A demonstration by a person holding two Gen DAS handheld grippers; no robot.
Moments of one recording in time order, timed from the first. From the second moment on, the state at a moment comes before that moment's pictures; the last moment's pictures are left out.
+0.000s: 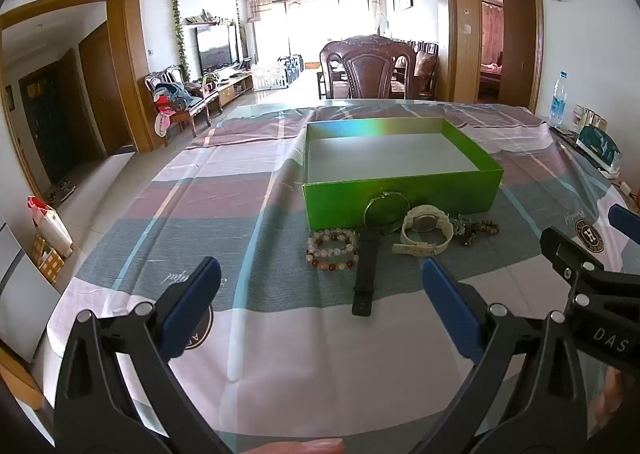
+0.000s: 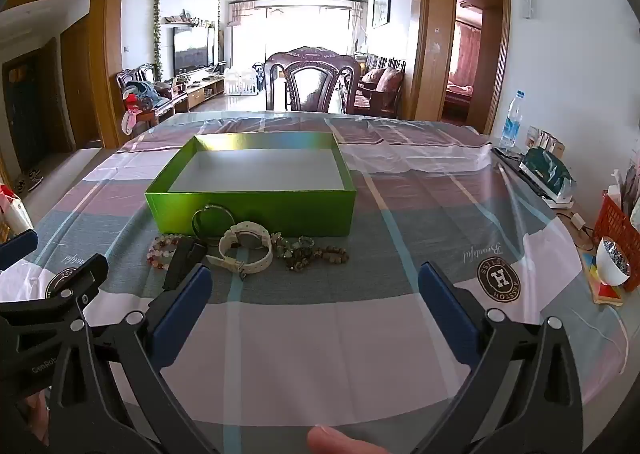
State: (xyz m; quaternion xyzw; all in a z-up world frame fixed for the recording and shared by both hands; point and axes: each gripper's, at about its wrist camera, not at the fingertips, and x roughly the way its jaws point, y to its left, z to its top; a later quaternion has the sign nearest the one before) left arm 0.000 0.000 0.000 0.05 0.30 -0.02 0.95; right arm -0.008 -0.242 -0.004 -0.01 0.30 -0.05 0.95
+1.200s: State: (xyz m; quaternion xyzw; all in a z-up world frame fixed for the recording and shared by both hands) left arm 0.001 0.001 -0.006 0.05 0.31 -0.01 0.95; right arm -0.002 -0.239 -0.007 0.00 0.30 -0.05 0.95
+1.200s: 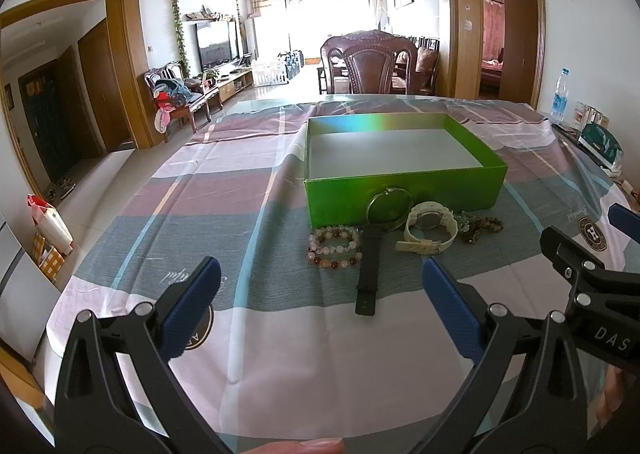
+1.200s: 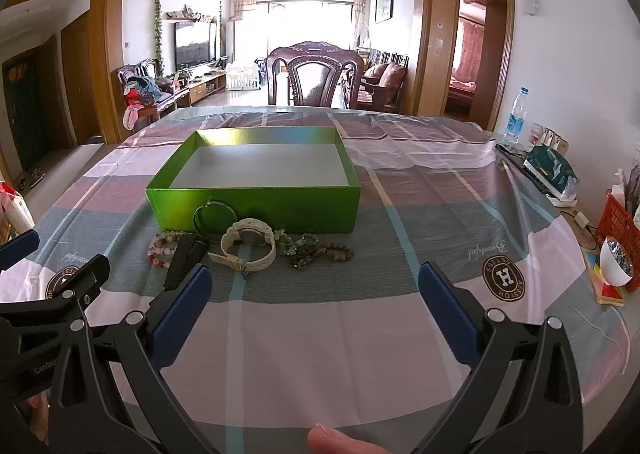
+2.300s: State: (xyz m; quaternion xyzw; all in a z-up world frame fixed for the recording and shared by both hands) left arm 0.005 0.002 -0.012 0.05 0.31 -0.01 0.95; right arm 0.005 -0.237 -0.015 0.00 0.31 -0.05 0.95
